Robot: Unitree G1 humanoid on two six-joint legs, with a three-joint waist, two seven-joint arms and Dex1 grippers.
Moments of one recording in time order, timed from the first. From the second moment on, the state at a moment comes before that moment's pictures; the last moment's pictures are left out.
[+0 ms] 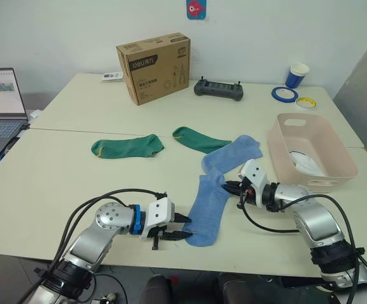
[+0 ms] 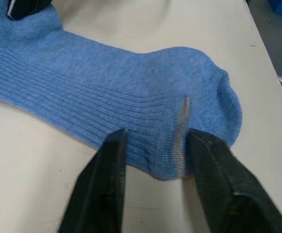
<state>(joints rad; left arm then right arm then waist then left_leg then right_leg) -0.20 0.64 -0.29 -0.08 -0.18 0.09 -1.19 -0.35 -0.46 0.19 -0.12 0.15 0.54 0.80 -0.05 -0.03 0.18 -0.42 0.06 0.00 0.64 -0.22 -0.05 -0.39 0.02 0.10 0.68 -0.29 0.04</state>
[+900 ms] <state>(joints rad) -0.53 0.70 -0.32 0.35 -0.09 -0.29 -1.44 -0.08 -0.34 0.05 -0.55 0.41 0.96 0.54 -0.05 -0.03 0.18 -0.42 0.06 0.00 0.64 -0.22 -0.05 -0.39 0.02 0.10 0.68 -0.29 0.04</state>
